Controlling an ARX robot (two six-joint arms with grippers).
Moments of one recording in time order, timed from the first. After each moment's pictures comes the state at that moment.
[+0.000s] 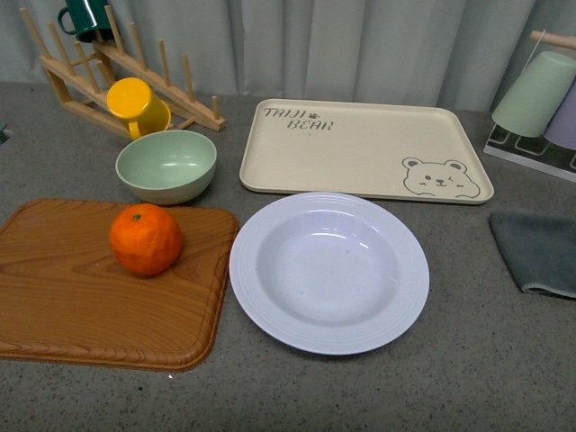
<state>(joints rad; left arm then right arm) 0.00 0.00 0.02 0.00 0.00 0.00 0.00 0.00 0.01 0.00 0.00 -0.01</state>
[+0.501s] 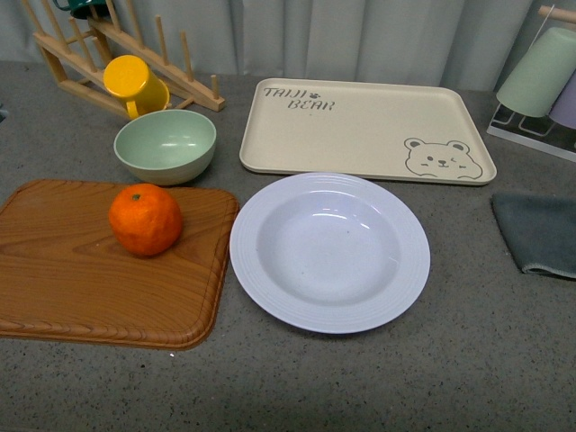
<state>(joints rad) 0.00 0.00 0.02 0.00 0.00 0.00 0.00 0.00 0.01 0.00 0.00 -0.01</state>
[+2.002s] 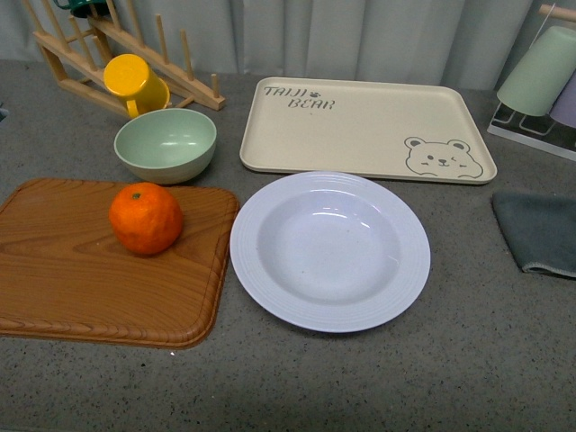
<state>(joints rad) 0.00 0.00 0.02 0.00 0.00 0.00 0.00 0.00 0.01 0.00 0.00 -0.01</state>
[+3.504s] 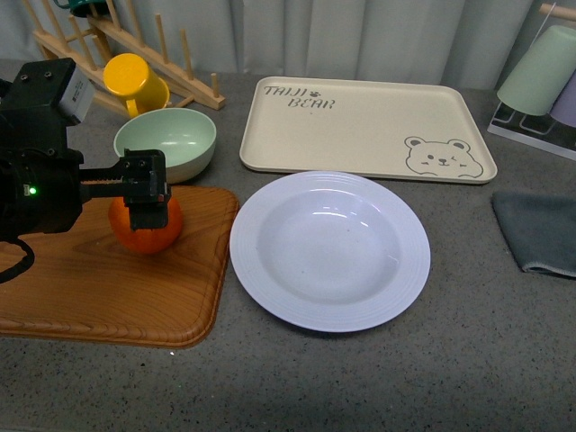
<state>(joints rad) -0.18 1.94 0.68 0.59 0.03 -0.14 0.00 0.00 0.01 0.00 0.00 -0.01</state>
